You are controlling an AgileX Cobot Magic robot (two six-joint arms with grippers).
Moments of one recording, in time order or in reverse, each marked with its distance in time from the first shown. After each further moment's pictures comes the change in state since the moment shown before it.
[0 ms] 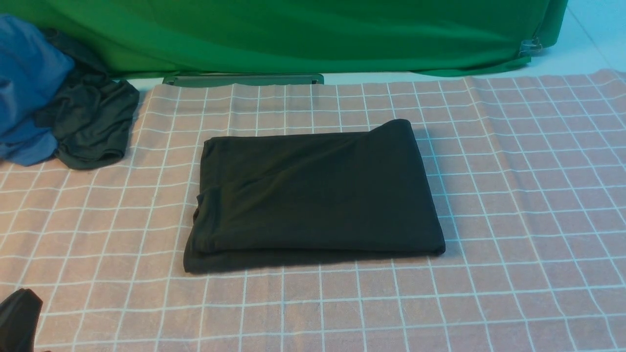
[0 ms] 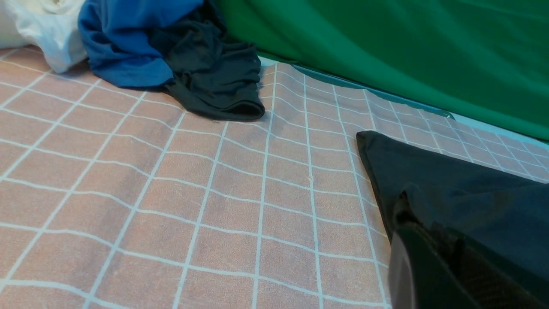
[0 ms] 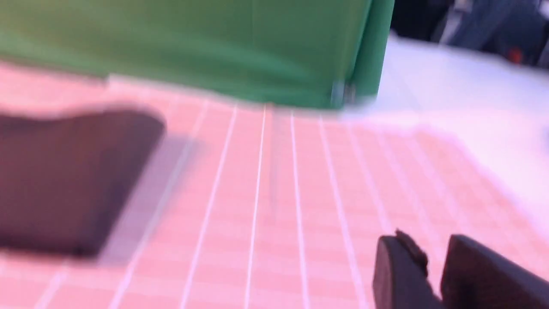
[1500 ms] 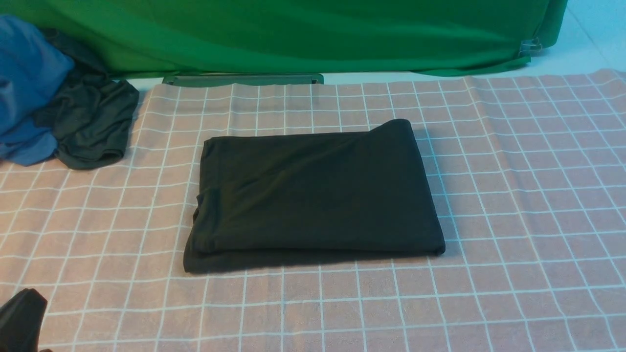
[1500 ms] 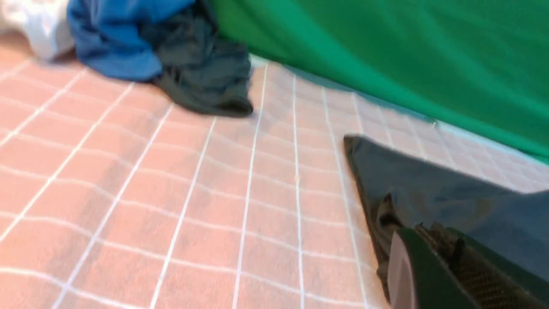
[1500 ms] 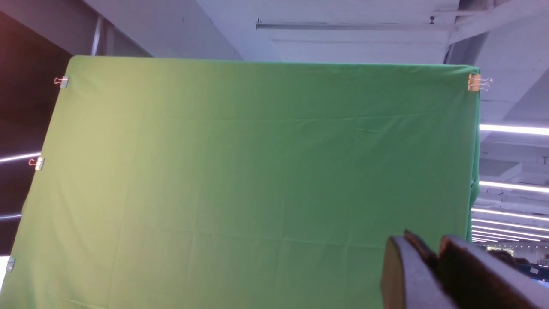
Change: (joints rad) right arm 0.344 0.089 -0.551 0.000 -0.287 -0.029; left arm 0.000 0.001 0.000 -0.069 -0.001 0.010
